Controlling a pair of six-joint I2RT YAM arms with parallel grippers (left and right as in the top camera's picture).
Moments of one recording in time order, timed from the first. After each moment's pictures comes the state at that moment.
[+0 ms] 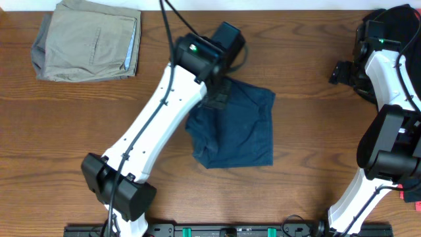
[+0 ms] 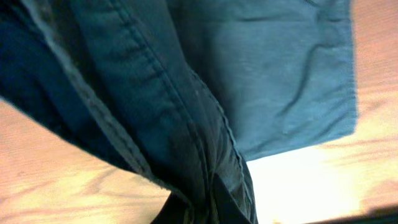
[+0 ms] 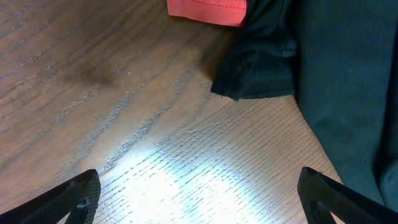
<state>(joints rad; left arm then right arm) -0.64 1.89 2.01 -1.54 -0.09 -0.33 -0.19 2.07 1.67 -0.98 0.26 0.31</state>
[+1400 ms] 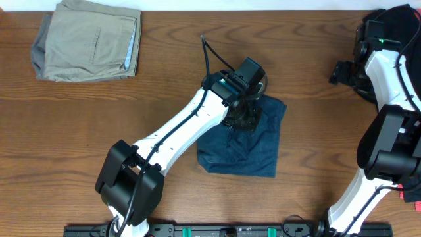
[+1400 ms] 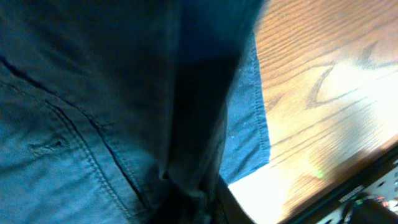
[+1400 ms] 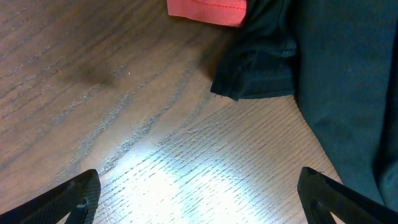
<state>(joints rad) -0.72 1.89 1.59 -1.00 0.28 -0.37 -0.19 2.07 1.67 -0.98 0.26 0.31</state>
